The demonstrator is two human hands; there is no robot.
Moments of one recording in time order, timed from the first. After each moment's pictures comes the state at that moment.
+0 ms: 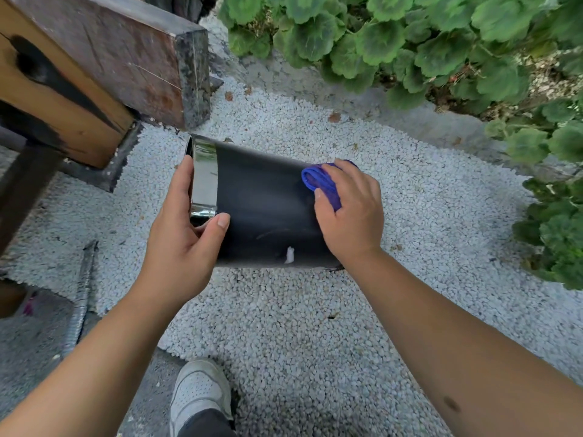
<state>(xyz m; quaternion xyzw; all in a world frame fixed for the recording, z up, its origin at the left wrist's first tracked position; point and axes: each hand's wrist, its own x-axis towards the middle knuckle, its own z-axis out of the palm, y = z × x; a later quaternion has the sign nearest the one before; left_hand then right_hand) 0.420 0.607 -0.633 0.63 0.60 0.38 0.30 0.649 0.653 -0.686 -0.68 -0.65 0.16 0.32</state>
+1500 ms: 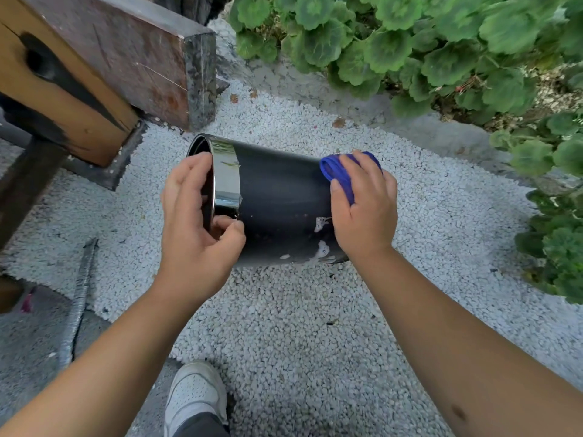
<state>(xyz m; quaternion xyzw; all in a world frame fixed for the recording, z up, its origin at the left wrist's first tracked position) 0.443 0.613 -0.623 0.62 0.58 0.43 0.29 0.660 0.666 -0.682 -0.68 -0.64 0.14 0.33</state>
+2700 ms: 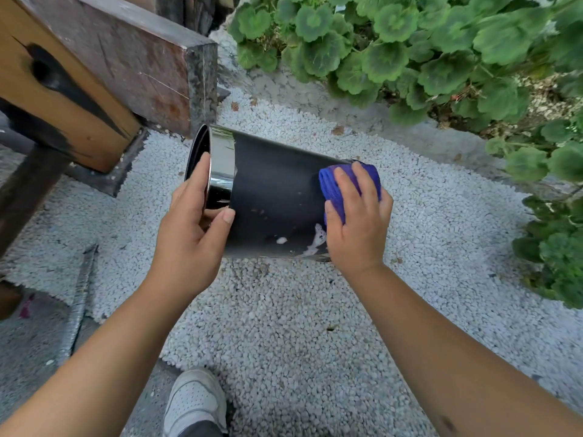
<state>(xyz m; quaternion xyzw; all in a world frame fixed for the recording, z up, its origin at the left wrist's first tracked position) 0.424 0.619 -0.631 0.63 0.63 0.35 0.29 0.655 0.652 -0.694 -0.67 -0.66 0.11 0.31</state>
